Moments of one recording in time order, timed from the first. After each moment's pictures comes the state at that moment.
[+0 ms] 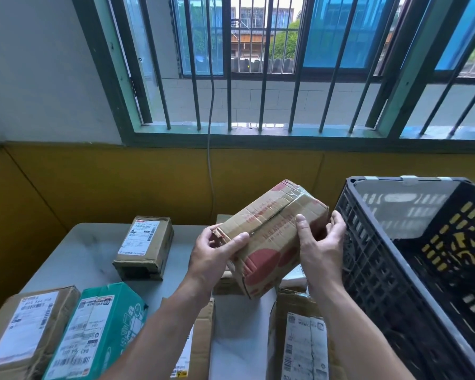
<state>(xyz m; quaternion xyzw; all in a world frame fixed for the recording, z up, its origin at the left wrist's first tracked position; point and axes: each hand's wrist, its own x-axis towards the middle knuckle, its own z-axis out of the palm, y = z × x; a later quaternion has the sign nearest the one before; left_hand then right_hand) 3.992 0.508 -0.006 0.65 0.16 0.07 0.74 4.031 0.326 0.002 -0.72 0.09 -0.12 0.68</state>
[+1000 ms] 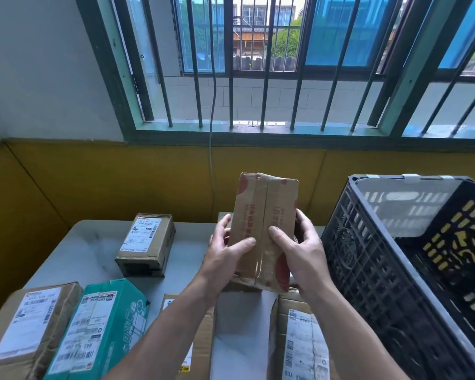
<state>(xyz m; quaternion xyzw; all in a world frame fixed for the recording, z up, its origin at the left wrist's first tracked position) 3.987 0.499 0.001 0.66 0.11 -0.01 0.74 4.015 0.344 0.008 -0.68 0.01 0.00 0.73</state>
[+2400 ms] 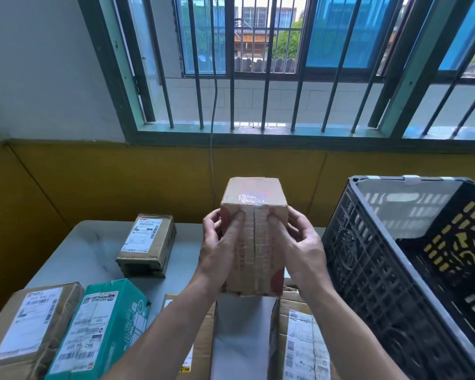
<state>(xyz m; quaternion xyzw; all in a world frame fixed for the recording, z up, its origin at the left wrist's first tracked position) 3.992 0.498 0.005 0.65 0.12 0.07 0.75 4.011 0.349 0.016 -0.68 -0.02 -0.01 0.73</state>
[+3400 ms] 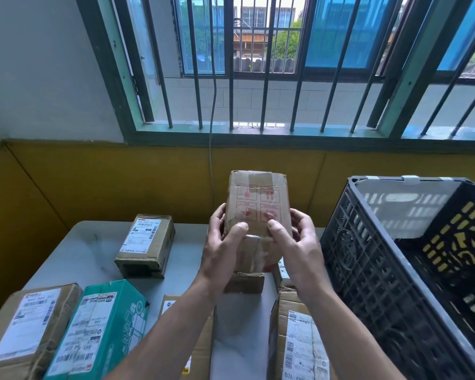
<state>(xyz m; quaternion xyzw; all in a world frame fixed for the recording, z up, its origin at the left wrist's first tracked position) 3.990 0.493 0.008 0.65 0.09 0.09 0.75 4.007 0.350 0.023 -0.72 -0.01 -0.01 0.70</state>
